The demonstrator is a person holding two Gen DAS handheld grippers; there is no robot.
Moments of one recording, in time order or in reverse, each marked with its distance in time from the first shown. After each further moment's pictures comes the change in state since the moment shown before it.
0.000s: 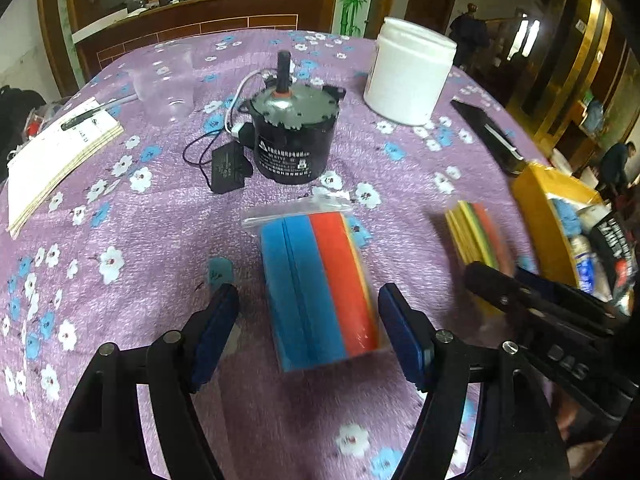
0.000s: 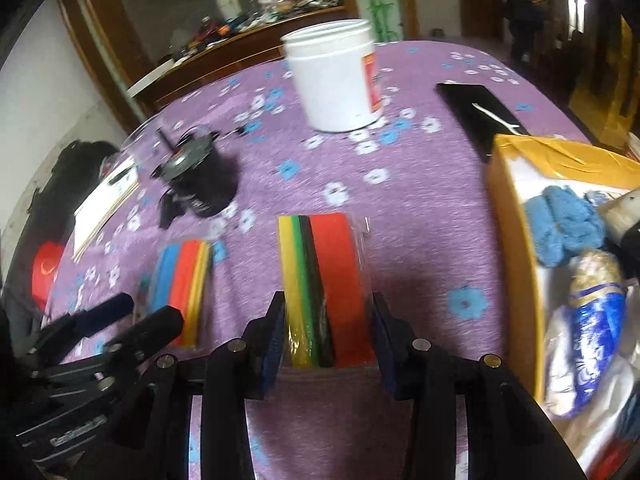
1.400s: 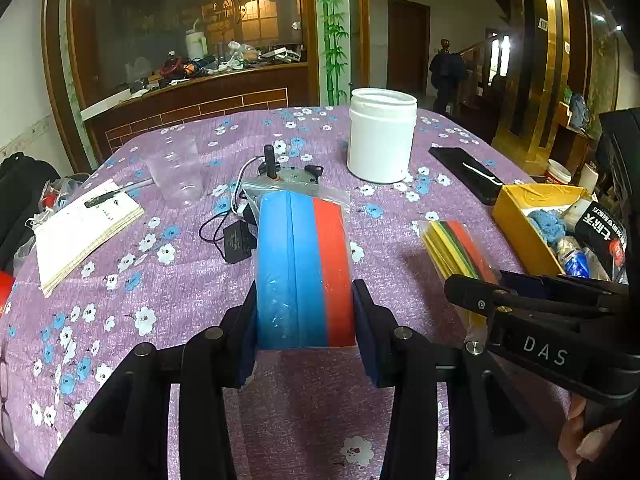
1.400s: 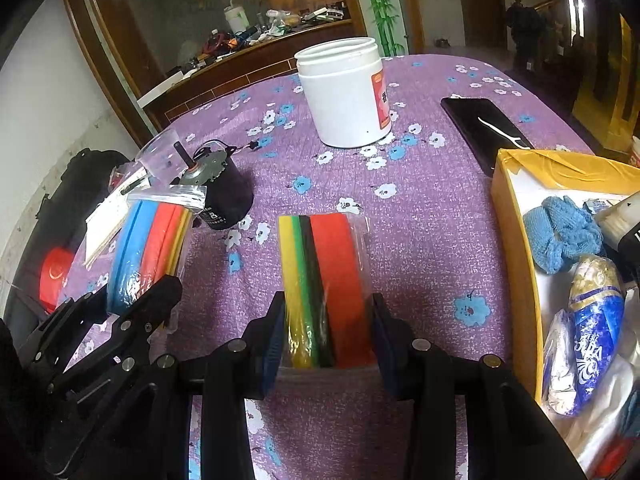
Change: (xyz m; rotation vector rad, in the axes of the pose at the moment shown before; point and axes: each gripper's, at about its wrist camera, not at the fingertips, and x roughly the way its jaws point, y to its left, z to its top) left arm -0.045 -0.015 -0.008 0.115 -0.285 0.053; right arm -0.012 0.009 -0.002 -0.029 -0.063 0.025
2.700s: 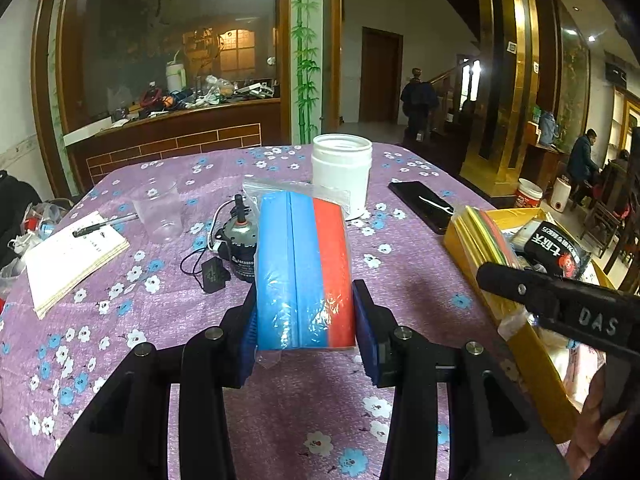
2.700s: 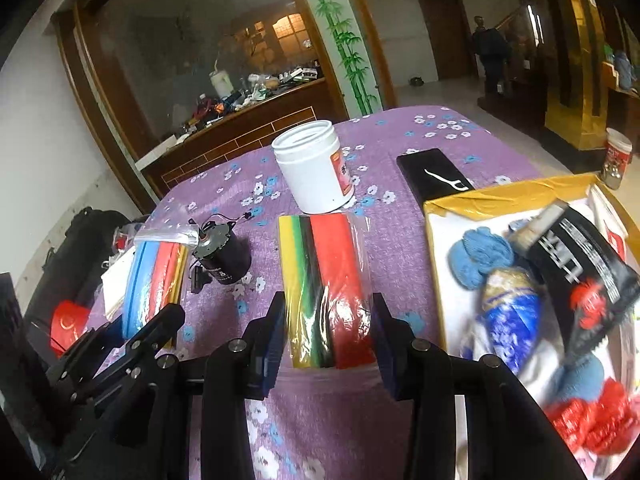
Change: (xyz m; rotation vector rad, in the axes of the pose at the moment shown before) left arm -0.038 -0.012 0.004 0.023 -0.122 -0.099; right arm -0.081 -0.025 -0.013 0.108 -0.204 -0.001
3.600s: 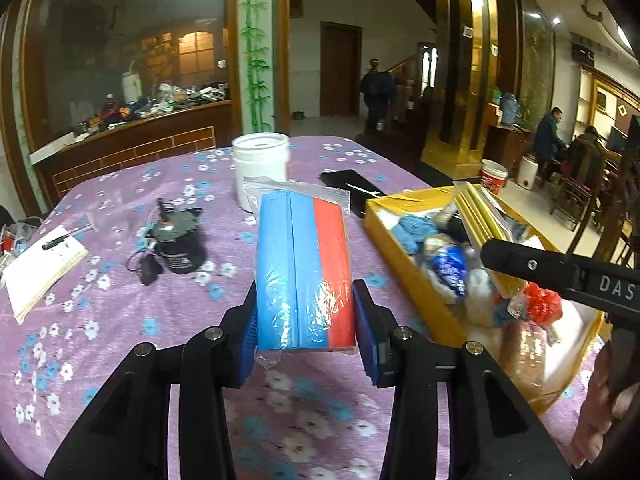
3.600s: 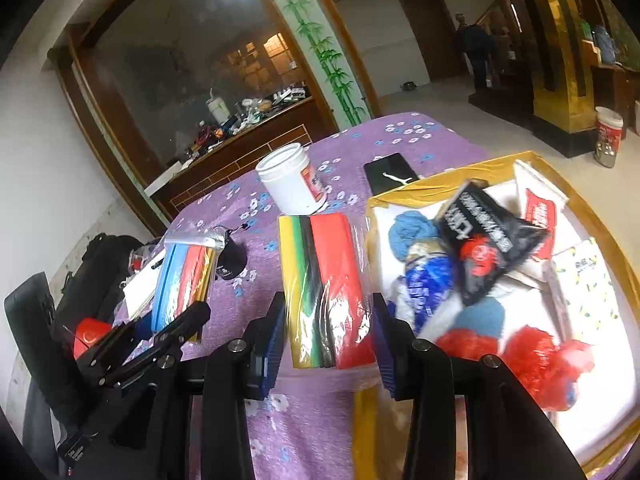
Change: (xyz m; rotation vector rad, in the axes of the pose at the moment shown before) left arm -0.028 -0.069 -0.006 0.081 0.025 -0.120; right arm -0.075 -0.057 -0.018 0.084 -0.054 0.039
